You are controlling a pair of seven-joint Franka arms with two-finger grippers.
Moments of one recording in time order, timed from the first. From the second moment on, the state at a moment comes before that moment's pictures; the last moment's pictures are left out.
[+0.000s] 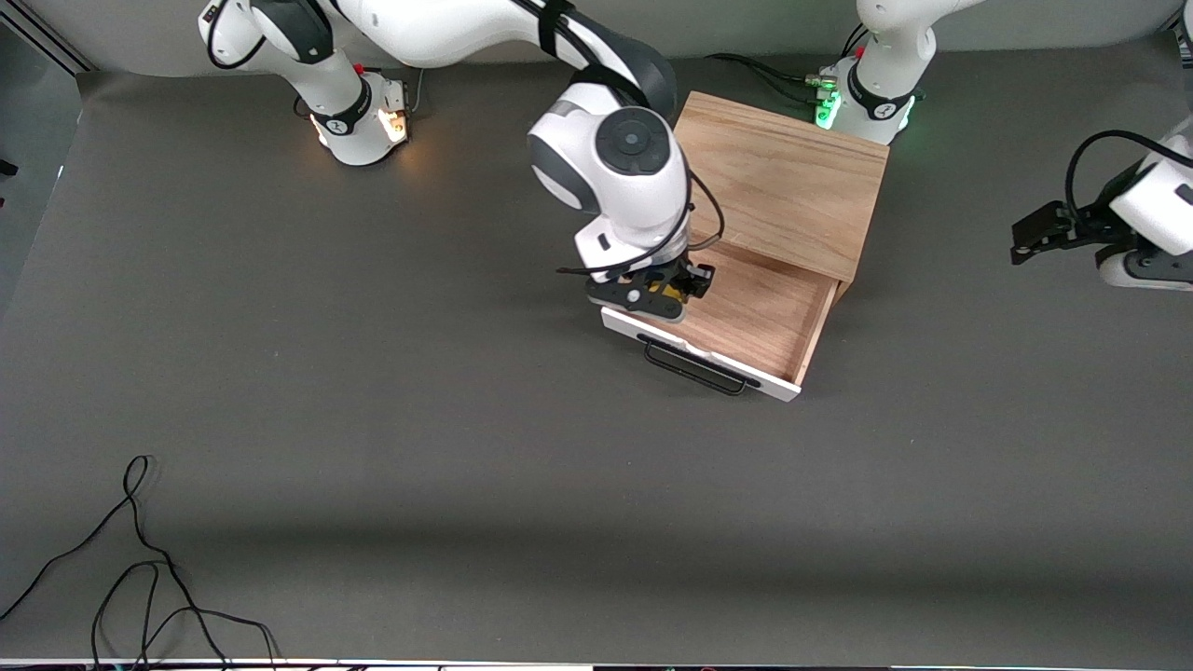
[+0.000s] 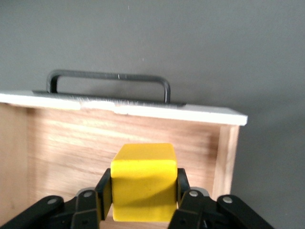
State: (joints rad) left arm 0.29 -0.08 -0.30 -1.75 -0.03 1.64 0.09; right arm 0.88 0.79 0.00 -1.03 0.11 1.90 1.23
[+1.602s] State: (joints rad) left arm -0.03 0.00 0.01 -1.65 -0.02 1.62 0.08; right arm 0.92 0.86 -0.01 -1.02 0.08 1.96 1.27
